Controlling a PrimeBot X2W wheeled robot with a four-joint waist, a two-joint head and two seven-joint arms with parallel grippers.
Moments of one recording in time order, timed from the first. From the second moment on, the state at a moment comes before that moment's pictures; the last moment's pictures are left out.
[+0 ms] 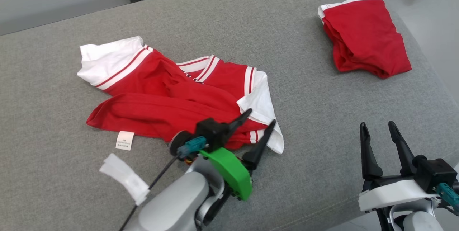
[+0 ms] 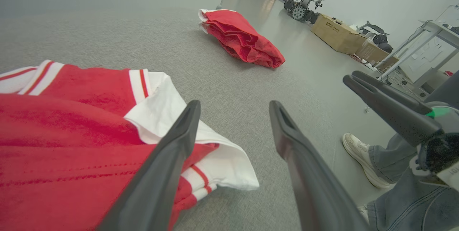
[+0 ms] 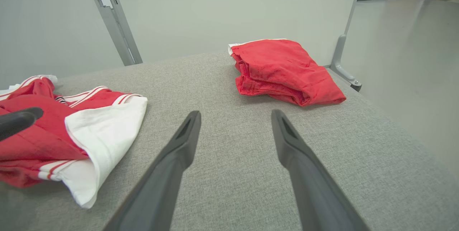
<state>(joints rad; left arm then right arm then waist) -0.57 0.08 -0.95 0.47 -0.74 -0.02 -0.21 0.00 -0.05 -0.05 0.08 0.16 0.13 -0.26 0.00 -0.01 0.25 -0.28</state>
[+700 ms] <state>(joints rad) -0.67 0.40 -1.00 0.27 -0.66 -0.02 0.10 0.01 -0.05 -0.06 0.07 0.15 0.13 -0.26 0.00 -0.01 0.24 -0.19</state>
